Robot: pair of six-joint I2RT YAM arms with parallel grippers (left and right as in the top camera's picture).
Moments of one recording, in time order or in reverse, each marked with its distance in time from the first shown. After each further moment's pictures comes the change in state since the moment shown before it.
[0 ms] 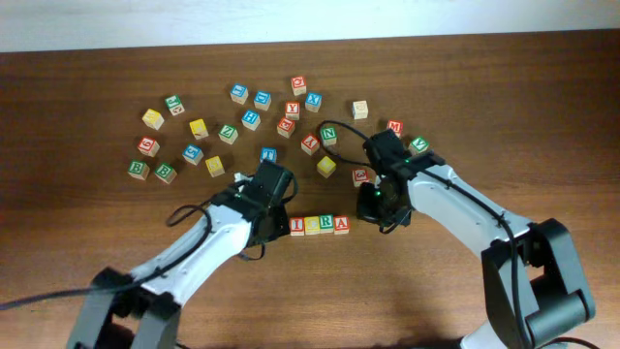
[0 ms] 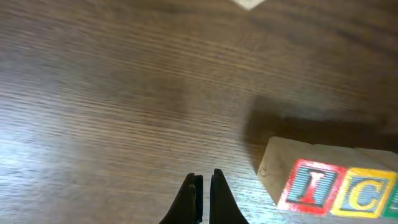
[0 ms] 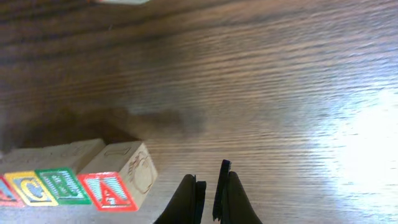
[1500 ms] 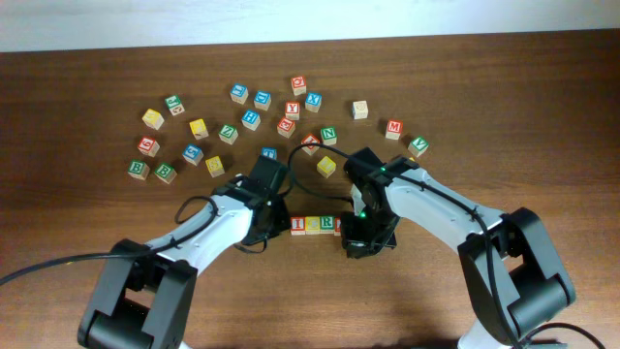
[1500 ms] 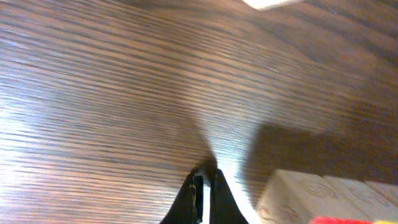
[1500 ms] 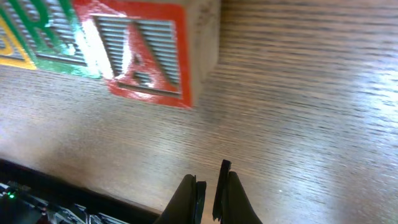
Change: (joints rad) left arm 0.053 0.117 0.000 0.100 0.115 -0.008; right arm 0.092 0.069 0.010 -0.169 -0.260 -0.137
